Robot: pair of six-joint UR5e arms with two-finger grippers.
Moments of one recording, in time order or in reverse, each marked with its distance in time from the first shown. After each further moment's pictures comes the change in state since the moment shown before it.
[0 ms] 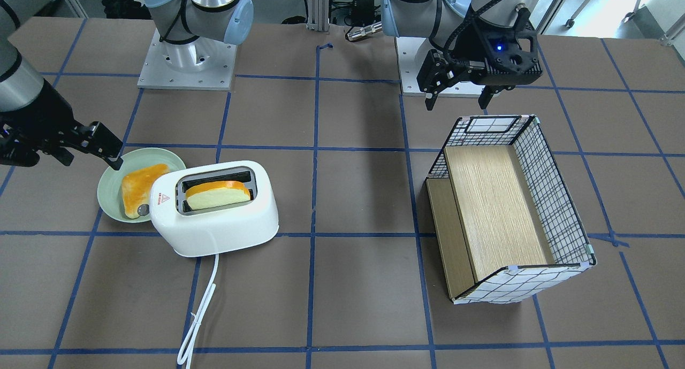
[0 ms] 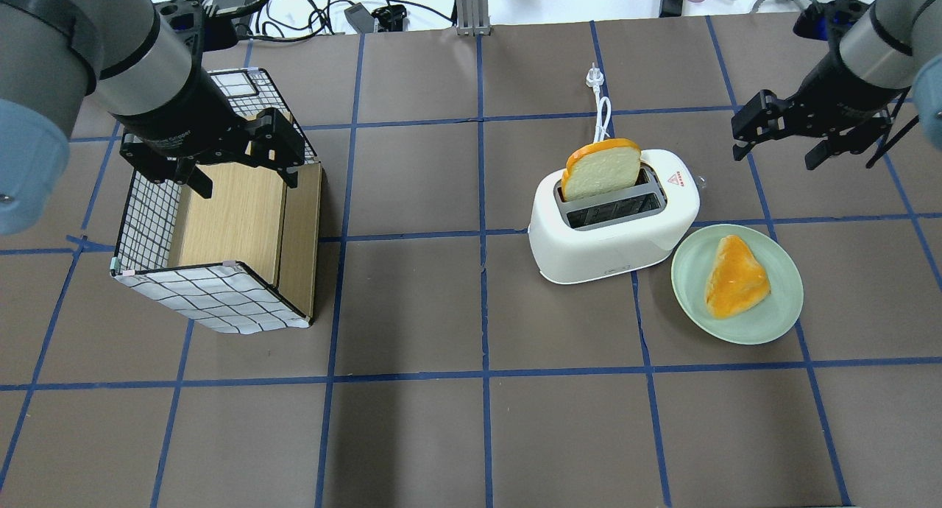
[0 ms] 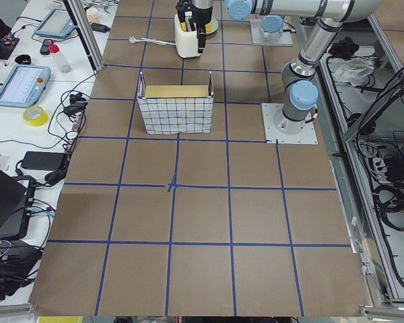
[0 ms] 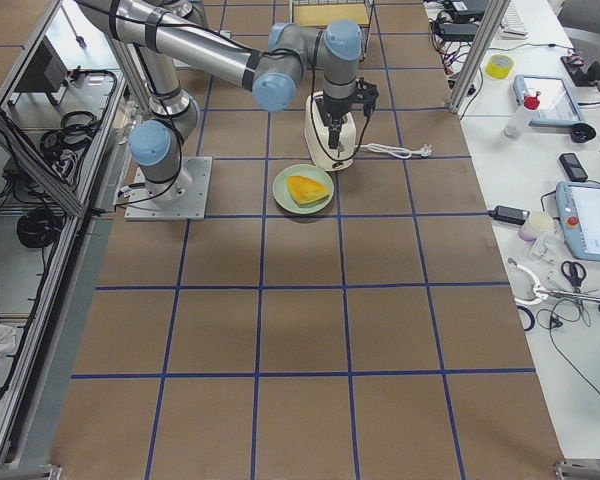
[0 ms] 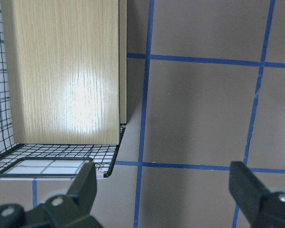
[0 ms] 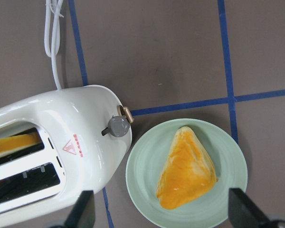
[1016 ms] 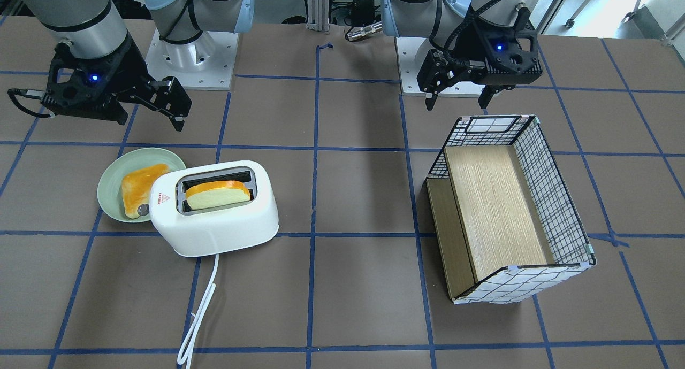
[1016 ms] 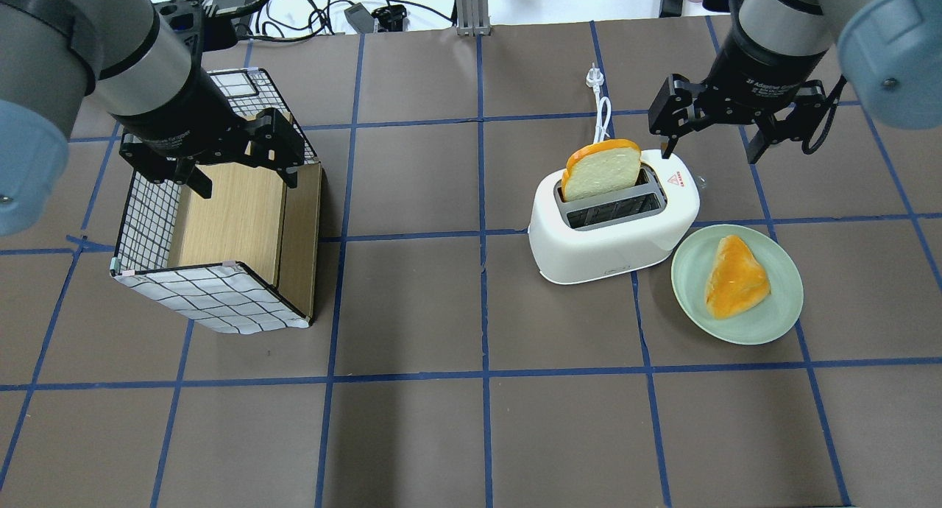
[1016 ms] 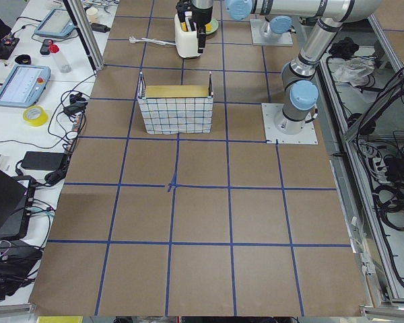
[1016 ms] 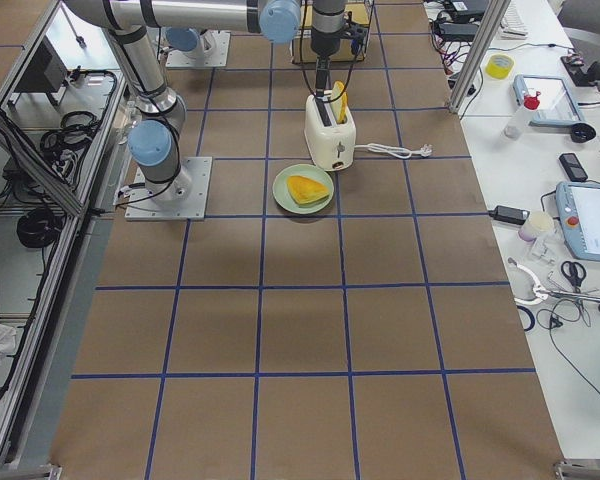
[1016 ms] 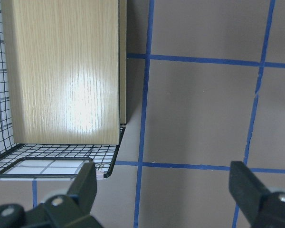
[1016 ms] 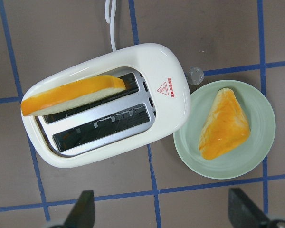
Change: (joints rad) left arm 0.000 0.000 0.000 0.000 0.000 0.000; right arm 0.256 -0.044 -0.100 0.158 -0.077 0.222
